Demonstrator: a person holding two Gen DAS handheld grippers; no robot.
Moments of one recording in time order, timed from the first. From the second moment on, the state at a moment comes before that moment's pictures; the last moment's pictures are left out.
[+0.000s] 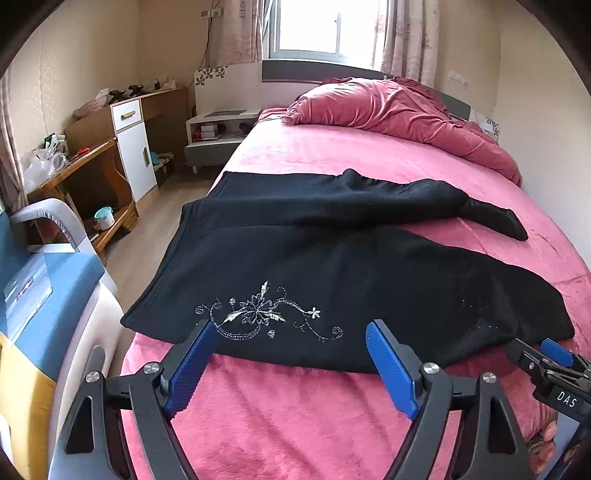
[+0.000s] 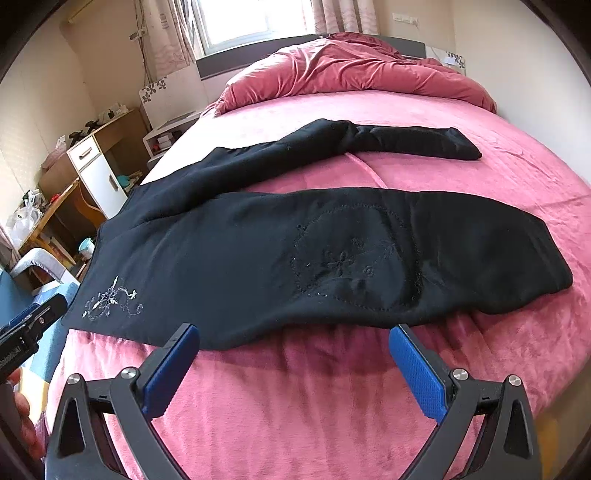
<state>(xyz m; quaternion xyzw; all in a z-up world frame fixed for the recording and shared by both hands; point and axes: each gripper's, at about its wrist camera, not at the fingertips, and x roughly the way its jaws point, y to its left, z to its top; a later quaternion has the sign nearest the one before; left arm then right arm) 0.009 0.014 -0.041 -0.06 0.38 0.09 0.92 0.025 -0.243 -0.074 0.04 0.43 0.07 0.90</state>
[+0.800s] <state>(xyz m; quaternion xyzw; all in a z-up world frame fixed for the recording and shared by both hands) 0.002 0.017 -0.040 -0.05 0.38 0.10 0.92 0.023 -0.244 -0.075 0.04 0.43 0.06 0.90</state>
